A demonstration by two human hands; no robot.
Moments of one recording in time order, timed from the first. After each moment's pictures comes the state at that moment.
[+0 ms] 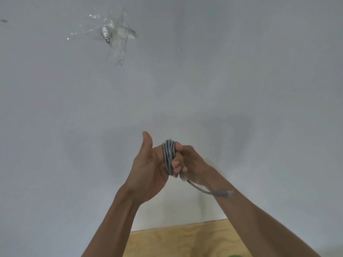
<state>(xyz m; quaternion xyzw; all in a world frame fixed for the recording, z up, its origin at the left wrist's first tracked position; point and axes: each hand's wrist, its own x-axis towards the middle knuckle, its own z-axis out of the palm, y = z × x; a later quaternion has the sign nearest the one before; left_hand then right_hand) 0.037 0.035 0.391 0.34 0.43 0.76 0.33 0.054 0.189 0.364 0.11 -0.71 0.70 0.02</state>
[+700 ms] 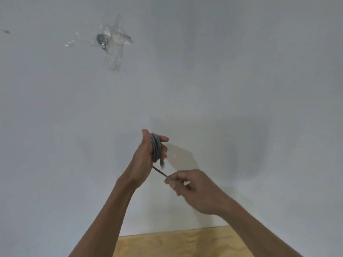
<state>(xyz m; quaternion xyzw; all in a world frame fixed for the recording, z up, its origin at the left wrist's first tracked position) 0.002 0.048 0.396 0.28 0.66 0.69 0.11 0.109 0.191 0.351 0.03 -0.86 0.50 0.07</state>
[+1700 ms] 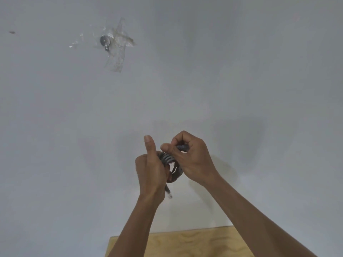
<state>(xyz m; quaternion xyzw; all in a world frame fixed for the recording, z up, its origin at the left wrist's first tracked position) 0.055 0.076 0.387 0.09 0.63 0.77 -0.04 0.075 0.183 0.397 0.04 -0.75 0.59 0.29</state>
